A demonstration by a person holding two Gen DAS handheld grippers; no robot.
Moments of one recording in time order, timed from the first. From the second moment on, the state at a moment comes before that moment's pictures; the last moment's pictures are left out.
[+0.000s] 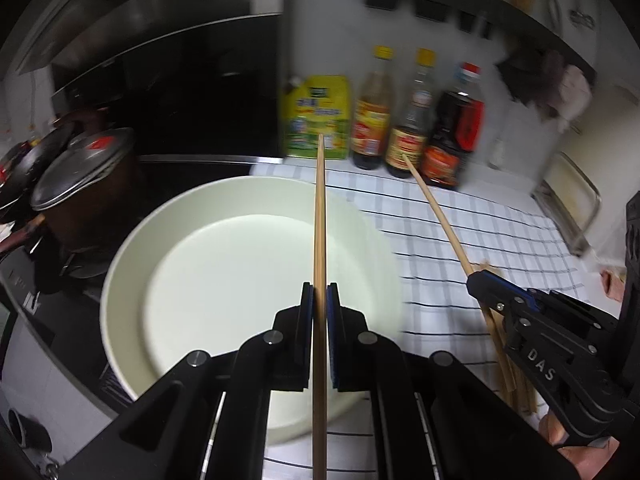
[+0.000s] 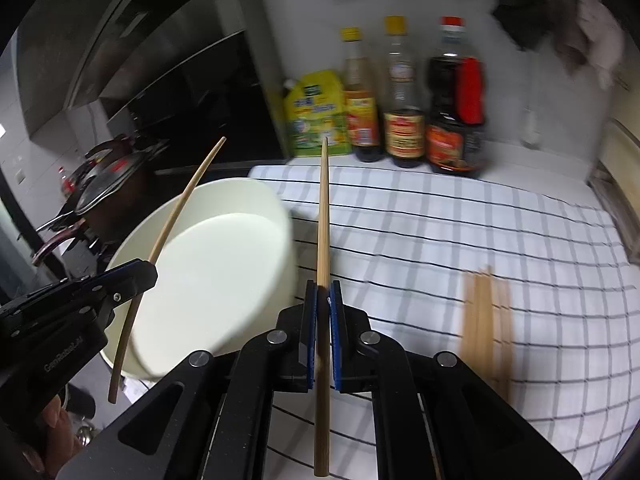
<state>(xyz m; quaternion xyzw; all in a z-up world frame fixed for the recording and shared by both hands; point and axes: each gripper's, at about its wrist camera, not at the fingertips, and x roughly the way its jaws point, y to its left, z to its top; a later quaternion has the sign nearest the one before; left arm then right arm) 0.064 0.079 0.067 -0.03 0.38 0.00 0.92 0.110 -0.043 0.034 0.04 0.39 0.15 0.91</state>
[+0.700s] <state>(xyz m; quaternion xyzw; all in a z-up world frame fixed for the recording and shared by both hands) 0.112 0.172 -0.005 -0.06 0.46 0.04 0.89 0.173 0.070 -0.028 0.02 0.49 0.22 0.84</state>
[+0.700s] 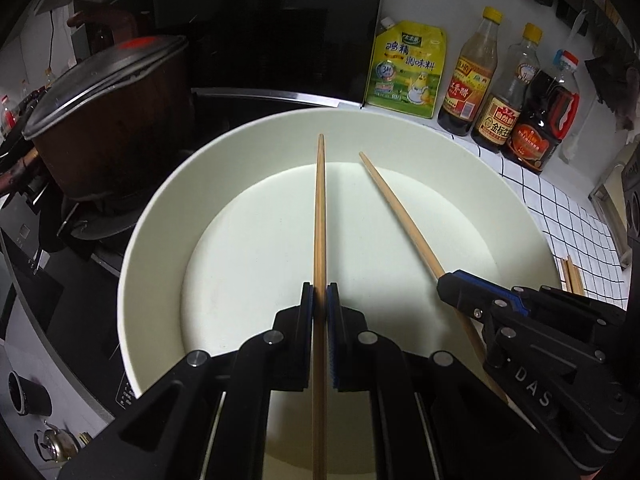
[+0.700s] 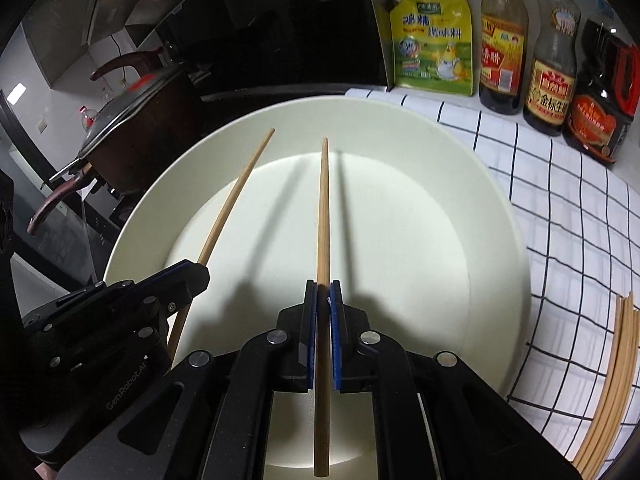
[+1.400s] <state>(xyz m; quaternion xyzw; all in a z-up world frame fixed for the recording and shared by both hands) 0.082 0.181 0.014 -0.08 0.43 0.06 0.90 0.147 0.050 0.000 0.02 0.46 0.20 0.86</state>
